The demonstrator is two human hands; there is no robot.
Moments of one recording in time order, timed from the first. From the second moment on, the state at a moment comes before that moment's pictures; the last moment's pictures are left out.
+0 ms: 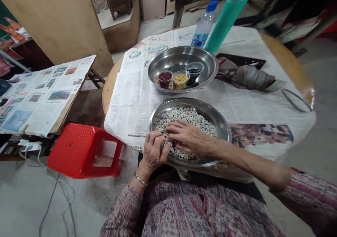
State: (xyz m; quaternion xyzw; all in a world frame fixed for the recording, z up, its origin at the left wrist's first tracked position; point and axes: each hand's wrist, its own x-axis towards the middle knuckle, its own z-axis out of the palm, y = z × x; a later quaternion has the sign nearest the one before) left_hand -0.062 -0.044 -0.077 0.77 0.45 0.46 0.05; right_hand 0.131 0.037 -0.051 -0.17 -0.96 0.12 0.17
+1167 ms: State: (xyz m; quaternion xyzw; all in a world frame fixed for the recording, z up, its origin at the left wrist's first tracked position) left_hand -0.060 -0.044 -0.076 0.77 0.45 0.46 0.03; right_hand 0.176 0.047 -0.051 -0.41 -0.89 0.10 0.21
